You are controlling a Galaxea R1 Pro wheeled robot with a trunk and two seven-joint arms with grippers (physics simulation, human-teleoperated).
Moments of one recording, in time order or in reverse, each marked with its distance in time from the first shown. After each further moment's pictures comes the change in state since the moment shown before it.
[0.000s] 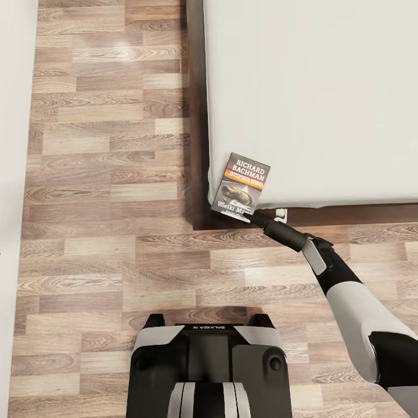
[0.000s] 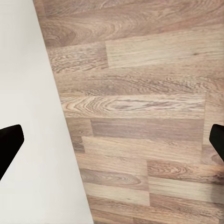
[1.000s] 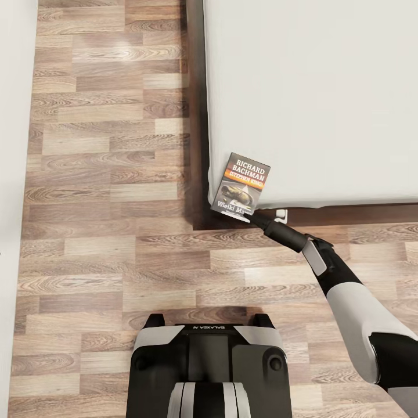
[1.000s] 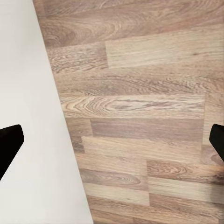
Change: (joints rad) left arm 0.000 0.000 0.000 0.000 0.001 0.000 0.000; right arm 0.004 0.000 -0.003 0.000 0.000 -0.001 0.005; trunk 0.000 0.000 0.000
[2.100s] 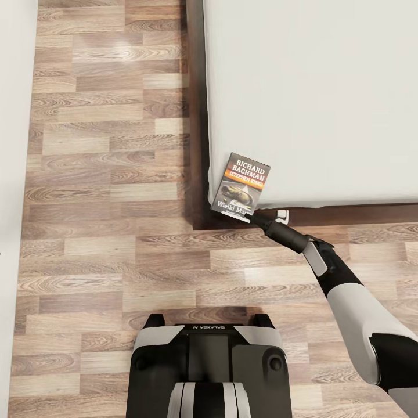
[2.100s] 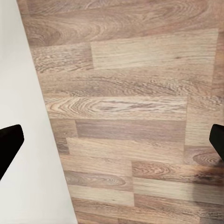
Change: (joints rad) left arm 0.000 0.003 -0.001 0.000 0.079 0.000 0.005; right arm 0.005 -0.002 -0.004 0.000 -0.006 0.000 0.037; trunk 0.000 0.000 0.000
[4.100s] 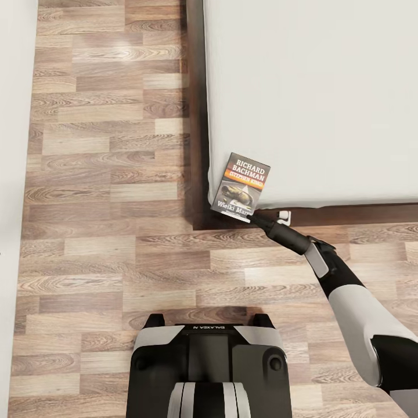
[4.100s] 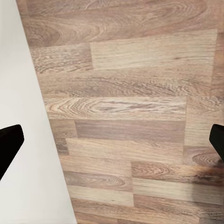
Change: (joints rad) left arm 0.000 0.000 0.002 -0.001 0.002 0.000 -0.002; right arm 0.008 -0.006 -0.004 -0.001 -0.003 -0.010 0.056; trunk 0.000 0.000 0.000
